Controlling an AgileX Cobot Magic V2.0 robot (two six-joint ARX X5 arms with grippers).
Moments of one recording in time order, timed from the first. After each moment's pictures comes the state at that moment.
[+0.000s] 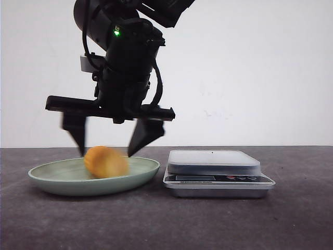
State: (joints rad) left arm -0.41 0.47 1.55 -1.42 -0.34 -0.27; right arm 0.94 1.98 1.40 -0.28 0.24 0.51
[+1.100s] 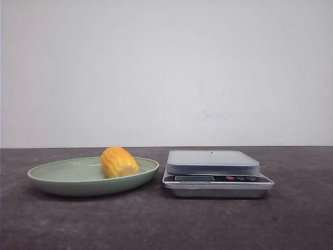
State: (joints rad) left arm -0.41 0.47 1.55 -1.42 -0.34 -0.25; right arm 0.42 0.74 1.40 -0.80 0.29 0.09
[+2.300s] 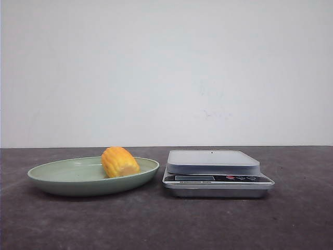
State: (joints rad) left arm -0.41 0.33 1.19 -1.07 -0.29 -0.22; right arm 0.42 0.47 1.20 -0.97 0.23 0.16
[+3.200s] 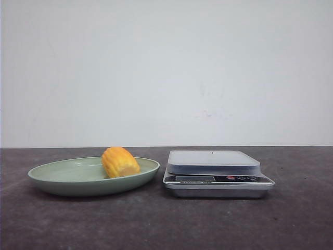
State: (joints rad) left arm -0.25 0.19 0.93 -0.78 -0.29 -0.22; right arm 0.42 0.47 1.21 -0.93 0.23 0.16
